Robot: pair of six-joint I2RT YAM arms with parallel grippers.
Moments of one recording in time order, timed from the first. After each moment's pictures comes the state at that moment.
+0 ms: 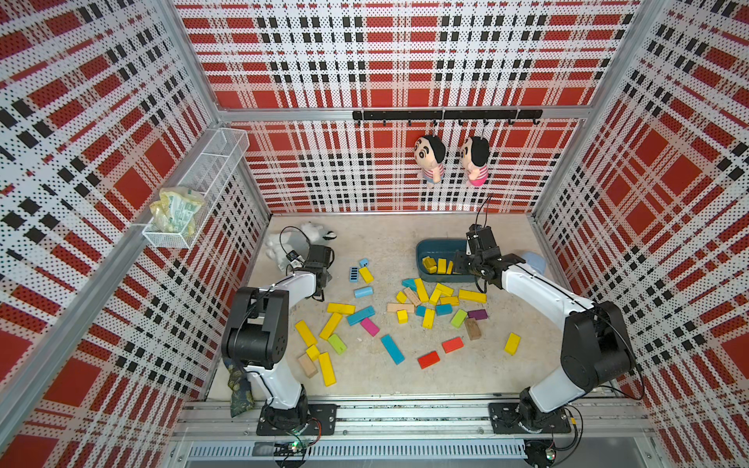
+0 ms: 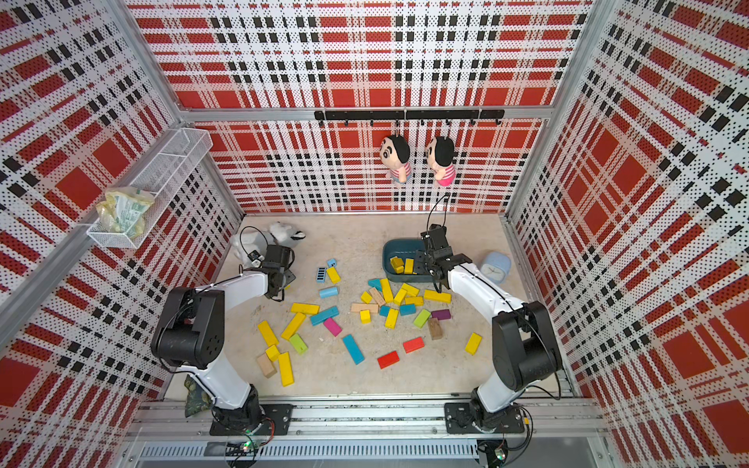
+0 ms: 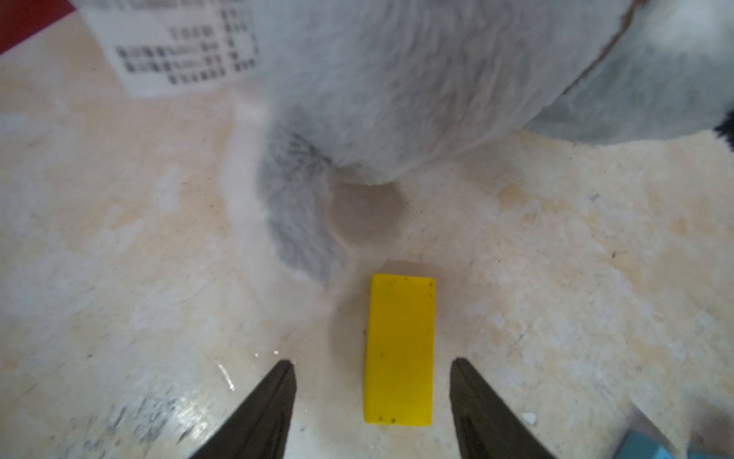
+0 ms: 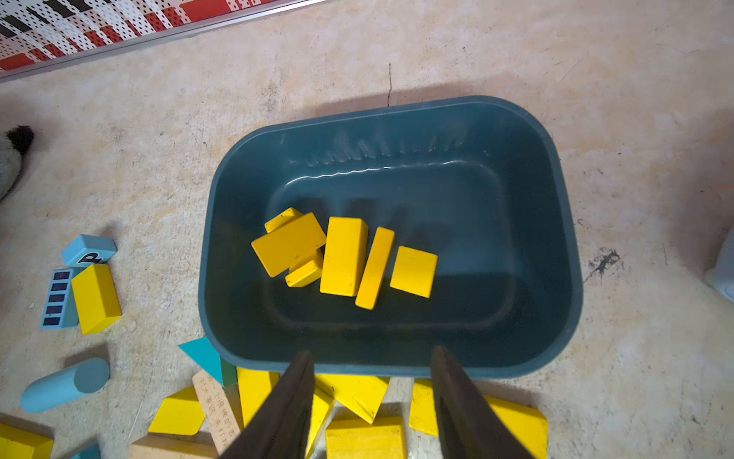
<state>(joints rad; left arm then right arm) -0.12 1.75 0.99 -0.27 -0.44 -0.81 0.35 1.60 1.15 -0.37 0.12 0.40</state>
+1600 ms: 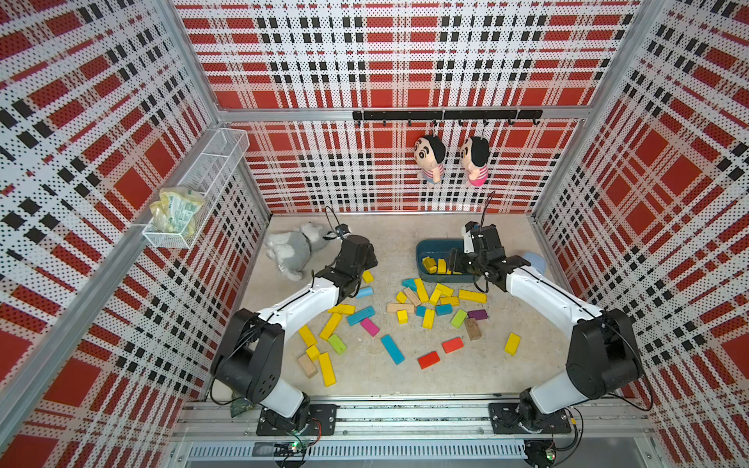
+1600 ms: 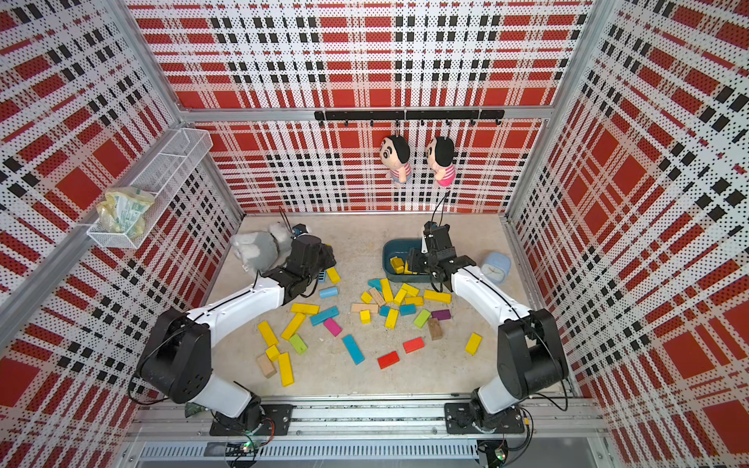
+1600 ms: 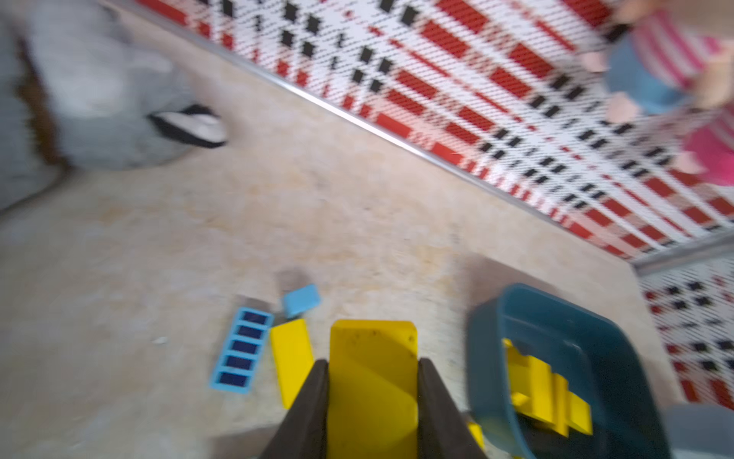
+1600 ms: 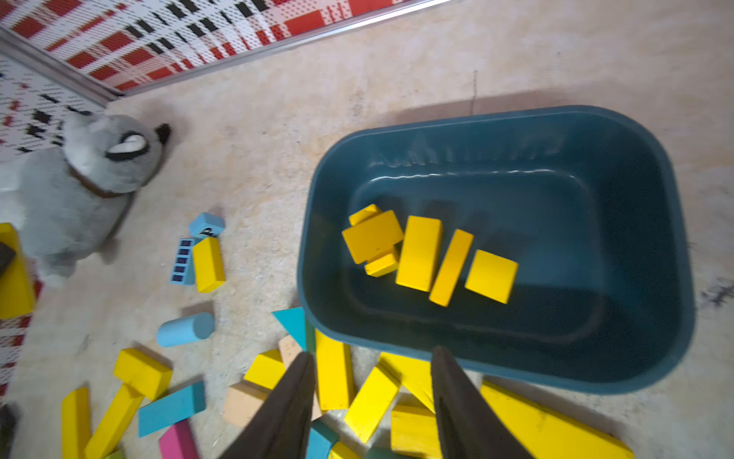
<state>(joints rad) -0.50 1.55 1.01 0.03 -0.29 -0.69 0.35 1.54 1.14 -0.32 -0.12 0.41</state>
